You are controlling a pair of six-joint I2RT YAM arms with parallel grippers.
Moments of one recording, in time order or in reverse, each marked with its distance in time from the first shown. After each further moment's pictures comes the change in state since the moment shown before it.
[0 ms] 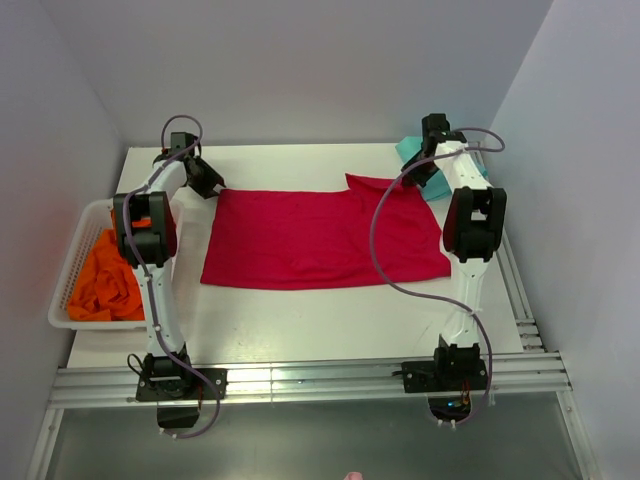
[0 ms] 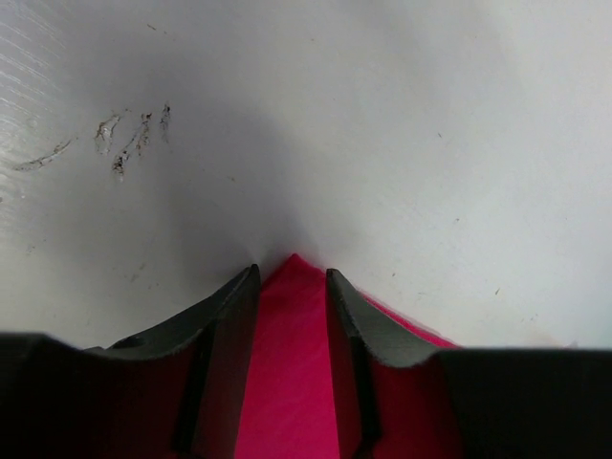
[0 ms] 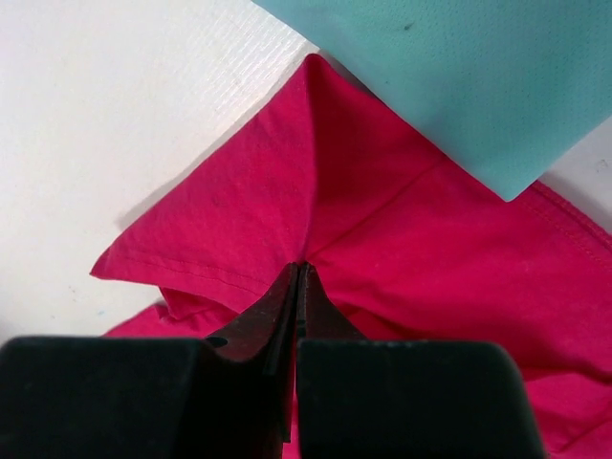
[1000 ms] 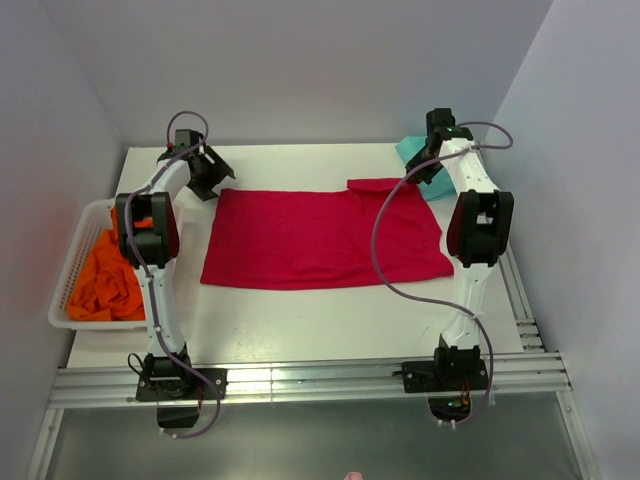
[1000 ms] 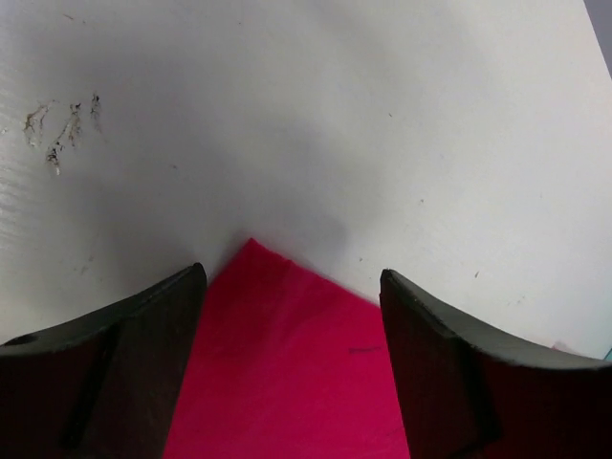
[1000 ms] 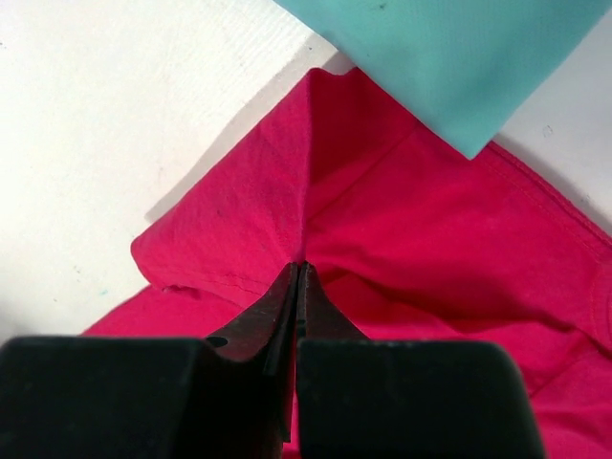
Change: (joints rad) left arm -0.021 -0.020 -0.002 0.023 -0.001 0.022; right arm -0.007 -0.079 -0.023 -0.035 0.033 -0.023
